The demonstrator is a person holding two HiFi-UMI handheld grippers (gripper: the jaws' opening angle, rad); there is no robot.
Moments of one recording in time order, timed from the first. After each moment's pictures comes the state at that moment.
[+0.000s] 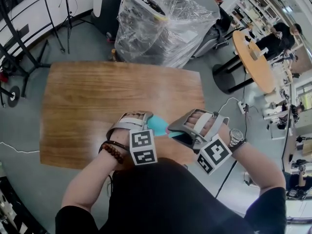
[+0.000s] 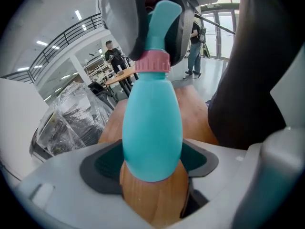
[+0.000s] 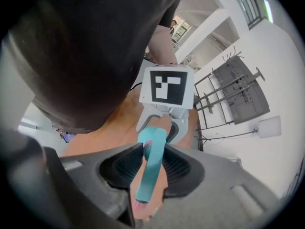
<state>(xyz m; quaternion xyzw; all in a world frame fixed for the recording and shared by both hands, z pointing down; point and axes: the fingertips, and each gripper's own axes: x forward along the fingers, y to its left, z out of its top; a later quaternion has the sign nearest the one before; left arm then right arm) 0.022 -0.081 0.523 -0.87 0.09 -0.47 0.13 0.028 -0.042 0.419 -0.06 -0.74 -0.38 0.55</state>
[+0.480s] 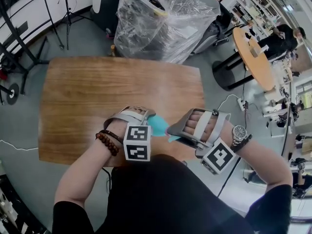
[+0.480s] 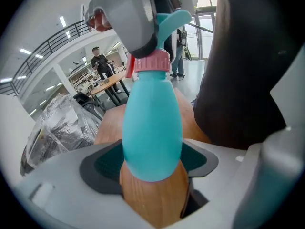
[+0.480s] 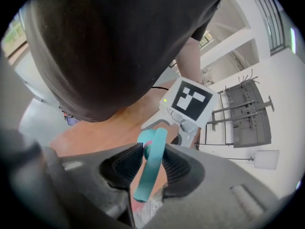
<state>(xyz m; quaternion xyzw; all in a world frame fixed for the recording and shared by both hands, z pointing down) 0.025 -0.060 0.514 -0.88 -0.01 -0.45 0.17 0.020 -0.017 0.407 -0.13 -0.70 -0.48 0.52</state>
